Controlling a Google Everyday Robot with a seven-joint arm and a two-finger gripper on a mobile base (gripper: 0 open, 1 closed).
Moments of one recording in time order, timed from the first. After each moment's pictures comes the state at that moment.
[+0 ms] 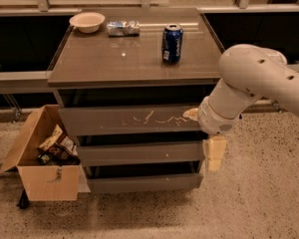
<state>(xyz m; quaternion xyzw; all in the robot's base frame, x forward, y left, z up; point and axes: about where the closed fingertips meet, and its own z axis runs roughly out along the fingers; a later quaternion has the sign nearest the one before) 0.493 -0.145 0.737 -0.75 0.64 0.09 0.11</state>
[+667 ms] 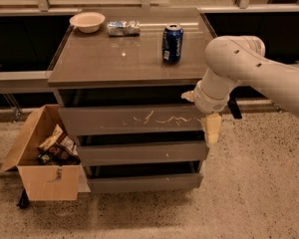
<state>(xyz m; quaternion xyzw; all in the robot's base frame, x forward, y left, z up) 0.593 -0.167 0.719 -0.80 0.59 0.00 0.10</state>
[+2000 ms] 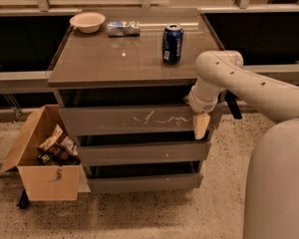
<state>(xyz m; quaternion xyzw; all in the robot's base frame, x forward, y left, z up) 0.677 -0.178 0.636 -0.77 0.63 0.00 0.09</state>
